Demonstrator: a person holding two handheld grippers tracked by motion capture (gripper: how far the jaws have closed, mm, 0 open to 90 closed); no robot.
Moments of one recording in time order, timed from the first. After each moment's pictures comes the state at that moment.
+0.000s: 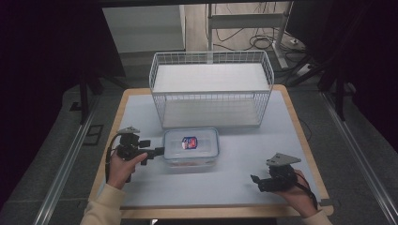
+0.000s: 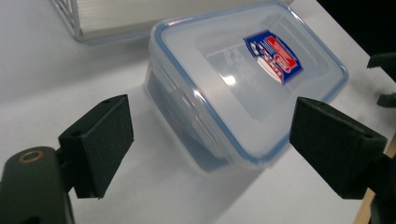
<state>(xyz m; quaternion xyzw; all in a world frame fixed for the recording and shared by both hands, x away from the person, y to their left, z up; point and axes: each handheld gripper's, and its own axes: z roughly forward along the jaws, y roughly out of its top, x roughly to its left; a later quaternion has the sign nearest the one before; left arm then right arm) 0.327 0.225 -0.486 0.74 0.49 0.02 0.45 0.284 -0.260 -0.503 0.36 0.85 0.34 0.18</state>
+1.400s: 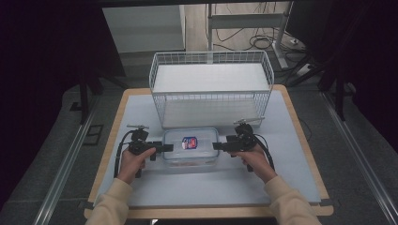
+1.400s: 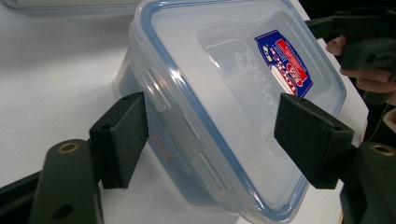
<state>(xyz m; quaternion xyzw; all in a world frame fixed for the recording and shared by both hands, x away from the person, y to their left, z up) 0.357 0.214 -0.514 0.73 0.50 -0.07 0.47 0.397 -0.159 -0.491 0.42 0.79 0.44 -0.04</state>
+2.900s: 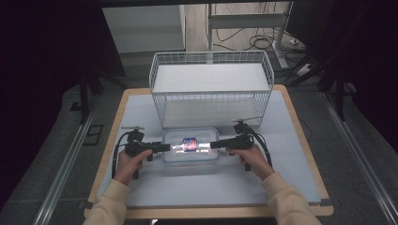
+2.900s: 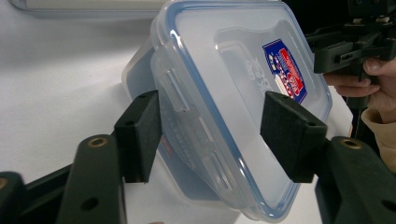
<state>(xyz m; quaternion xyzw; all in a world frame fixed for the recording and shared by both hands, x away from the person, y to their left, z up) 0.348 0.225 -0.514 0.71 0.50 -0.07 0.49 0.409 -0.160 -0.501 0.43 0.77 0.45 -0.16</state>
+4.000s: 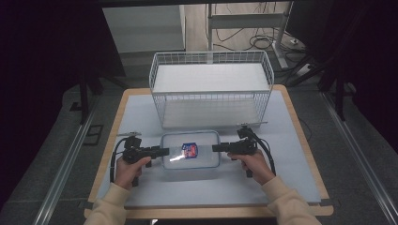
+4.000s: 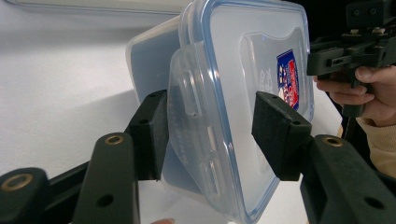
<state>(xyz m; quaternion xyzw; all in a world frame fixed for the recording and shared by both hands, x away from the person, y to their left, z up) 0.321 0.222 -0.508 0.70 0.50 -0.06 0.51 0.382 -0.166 -0.492 0.44 0.76 0.47 -0.14</state>
